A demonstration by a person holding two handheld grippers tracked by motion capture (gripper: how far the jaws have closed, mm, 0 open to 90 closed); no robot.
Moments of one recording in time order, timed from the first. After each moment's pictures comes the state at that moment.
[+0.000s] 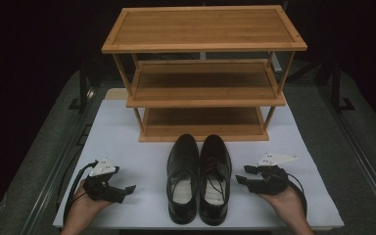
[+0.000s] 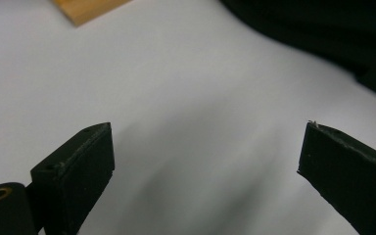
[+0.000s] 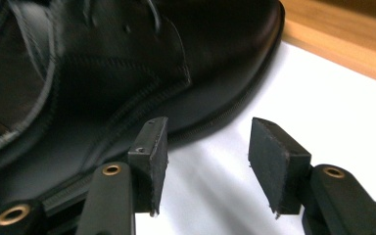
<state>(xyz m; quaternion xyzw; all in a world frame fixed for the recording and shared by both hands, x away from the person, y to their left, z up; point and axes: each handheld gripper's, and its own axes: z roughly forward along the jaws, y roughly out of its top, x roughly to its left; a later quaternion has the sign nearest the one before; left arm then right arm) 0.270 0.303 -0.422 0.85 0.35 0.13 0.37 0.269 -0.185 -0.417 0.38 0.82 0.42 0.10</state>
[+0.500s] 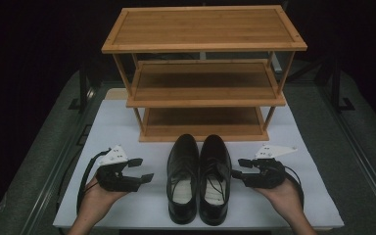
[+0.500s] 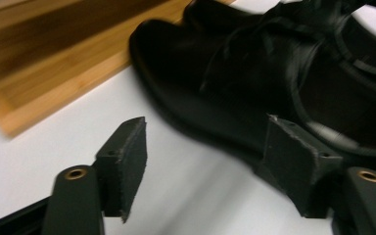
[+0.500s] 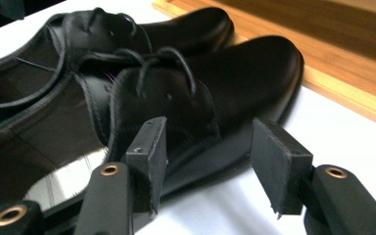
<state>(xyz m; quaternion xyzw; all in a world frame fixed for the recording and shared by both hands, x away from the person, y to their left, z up) 0.272 0.251 -0.371 0.84 0.30 0.10 0.44 0.275 -0.171 -0.390 0.36 0.81 0.45 0.09</state>
